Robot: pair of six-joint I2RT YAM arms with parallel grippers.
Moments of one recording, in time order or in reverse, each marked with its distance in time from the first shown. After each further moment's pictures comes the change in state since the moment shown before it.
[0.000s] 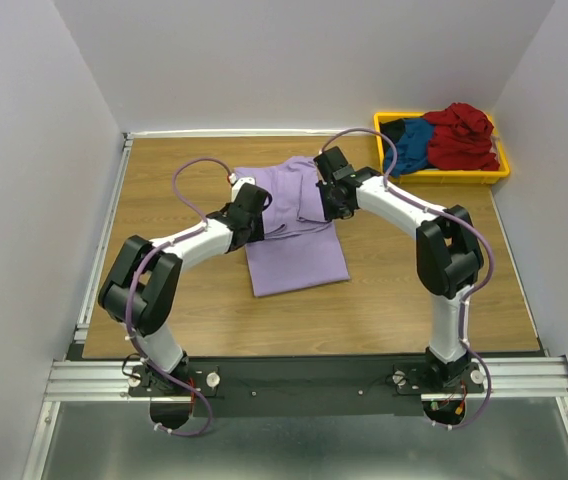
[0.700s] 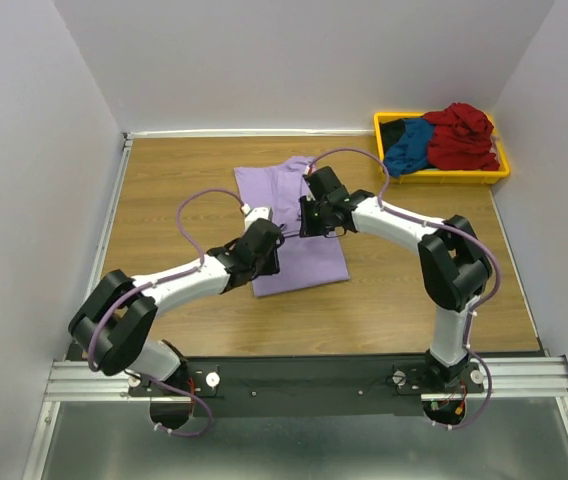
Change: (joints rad) left arm -0.226 -0.266 -0.238 0.065 0.071 -0.168; right arm 0.095 -0.121 -0.219 0.235 -0.232 0.147
